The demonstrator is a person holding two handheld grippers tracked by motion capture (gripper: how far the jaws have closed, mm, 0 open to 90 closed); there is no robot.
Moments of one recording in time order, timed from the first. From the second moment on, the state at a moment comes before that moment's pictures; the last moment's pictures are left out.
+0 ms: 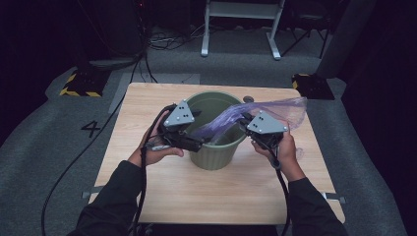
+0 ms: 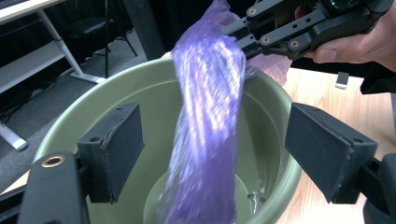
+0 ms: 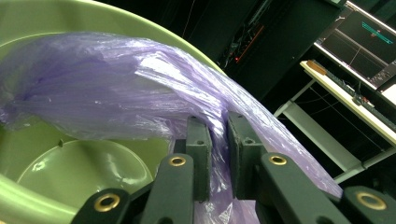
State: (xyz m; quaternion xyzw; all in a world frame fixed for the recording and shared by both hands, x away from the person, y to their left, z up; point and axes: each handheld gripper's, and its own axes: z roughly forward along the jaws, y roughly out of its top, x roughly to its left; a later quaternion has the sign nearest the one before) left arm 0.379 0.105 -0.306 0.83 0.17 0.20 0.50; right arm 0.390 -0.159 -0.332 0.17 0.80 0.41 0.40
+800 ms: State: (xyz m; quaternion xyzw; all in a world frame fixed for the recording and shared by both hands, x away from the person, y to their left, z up) left arm 0.393 0.076 -0.312 0.84 0.19 0.24 0.44; right arm 0.376 -0.155 -0.329 0.14 0.80 0.44 0.38
